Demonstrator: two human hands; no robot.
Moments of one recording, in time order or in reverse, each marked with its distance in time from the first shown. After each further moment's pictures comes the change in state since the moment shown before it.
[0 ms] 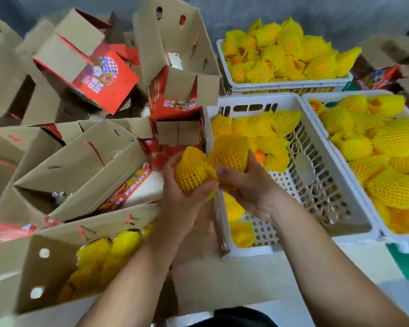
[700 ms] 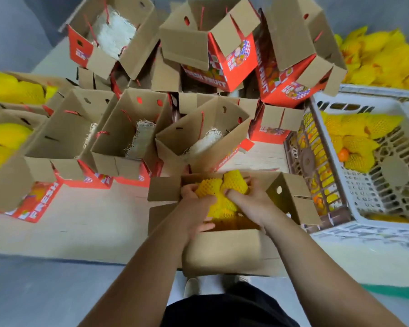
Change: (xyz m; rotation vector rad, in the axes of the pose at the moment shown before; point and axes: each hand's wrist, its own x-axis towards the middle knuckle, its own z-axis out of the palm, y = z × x) left_hand -0.077 -0.020 -0.273 -0.112 0.094 -0.833; right_hand -0.019 0.180 0.226 -0.741 0.251 0.259
